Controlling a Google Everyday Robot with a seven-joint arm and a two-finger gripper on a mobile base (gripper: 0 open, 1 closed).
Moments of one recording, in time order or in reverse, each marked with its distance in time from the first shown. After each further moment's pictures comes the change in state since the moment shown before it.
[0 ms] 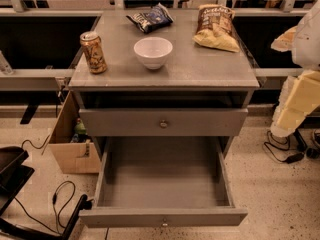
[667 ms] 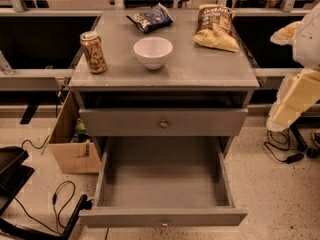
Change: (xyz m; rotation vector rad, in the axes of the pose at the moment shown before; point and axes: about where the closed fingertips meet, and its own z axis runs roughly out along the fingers) arm -0.005 -0.010 0.000 0.065 -0.070 -0.017
